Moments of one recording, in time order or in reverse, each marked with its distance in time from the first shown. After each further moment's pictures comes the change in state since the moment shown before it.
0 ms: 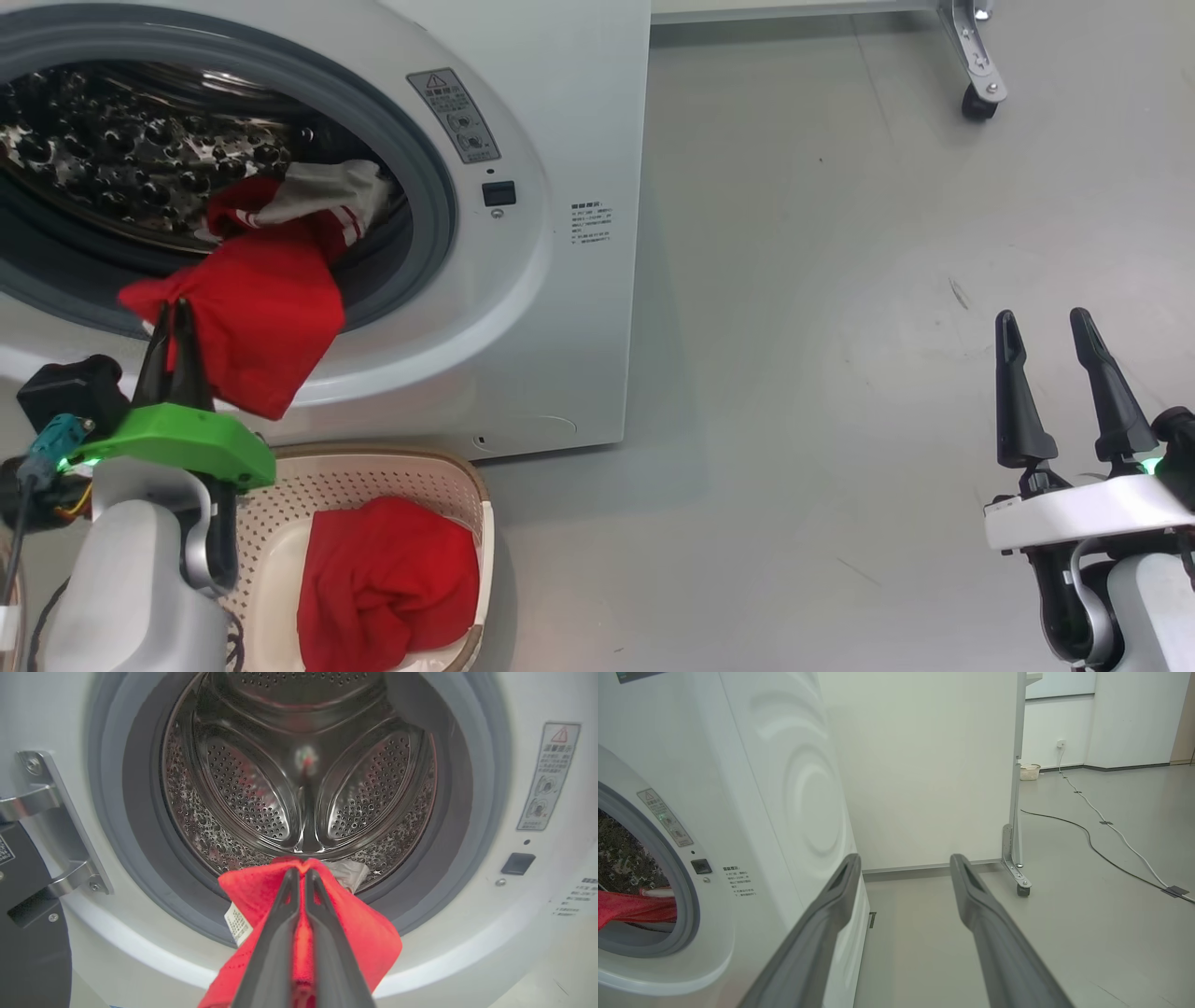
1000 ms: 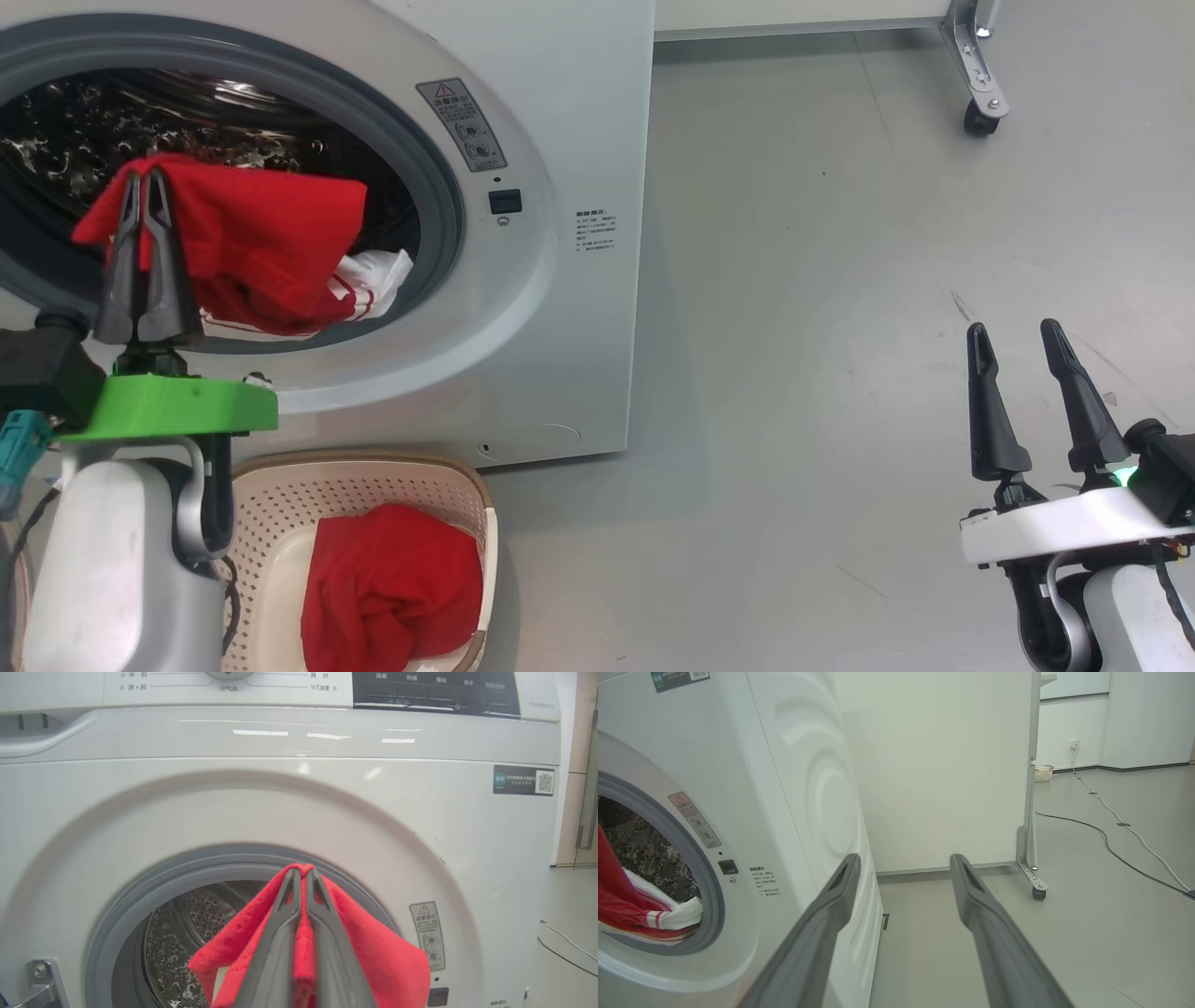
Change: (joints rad) left arm 0.042 -0.013 -0.024 -0.413 0.084 -0.004 -0.060; right arm 0.020 0.025 0.028 -0.022 -0.010 0.000 0.000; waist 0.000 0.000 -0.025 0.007
